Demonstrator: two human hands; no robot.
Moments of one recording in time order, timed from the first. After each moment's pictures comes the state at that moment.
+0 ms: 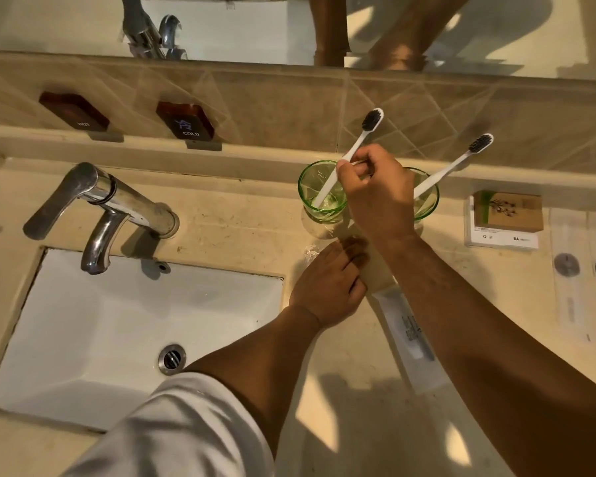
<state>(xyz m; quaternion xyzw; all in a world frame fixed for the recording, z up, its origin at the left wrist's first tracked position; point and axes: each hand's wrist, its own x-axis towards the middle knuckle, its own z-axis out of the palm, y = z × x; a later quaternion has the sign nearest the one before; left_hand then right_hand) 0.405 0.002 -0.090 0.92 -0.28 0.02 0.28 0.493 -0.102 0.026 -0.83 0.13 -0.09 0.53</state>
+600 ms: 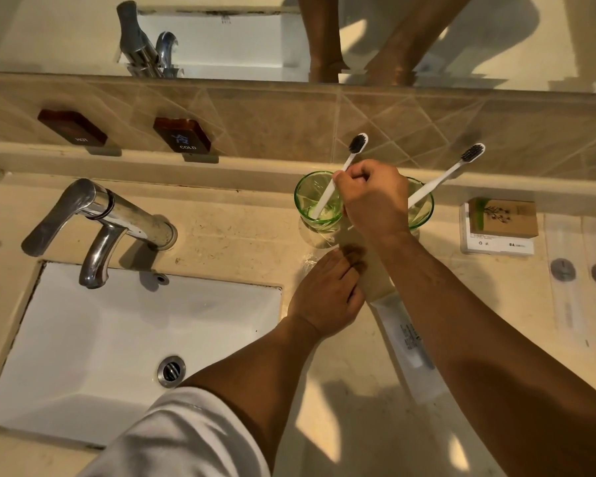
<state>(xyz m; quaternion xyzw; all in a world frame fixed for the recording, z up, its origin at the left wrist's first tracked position) 0.406 0.001 -0.096 0.91 -0.30 0.05 0.29 0.504 -0.106 0.031 -0.84 0.18 -0.04 0.51</state>
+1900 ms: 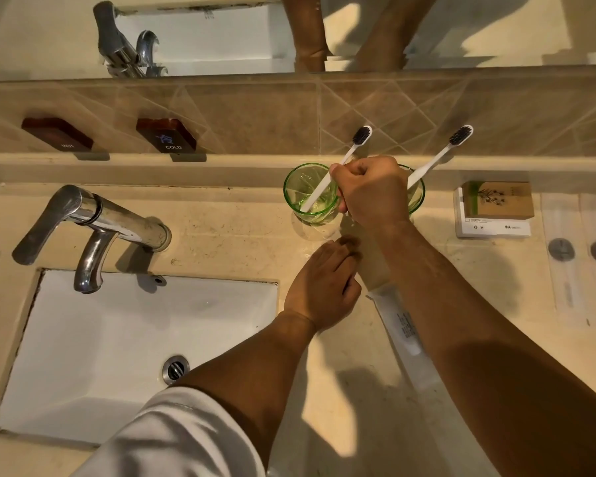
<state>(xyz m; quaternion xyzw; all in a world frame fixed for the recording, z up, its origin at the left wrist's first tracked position) 0.406 0.002 -0.100 0.91 -0.31 0.04 0.27 0.494 -0.116 0.042 -0.82 0.21 0.00 0.53</state>
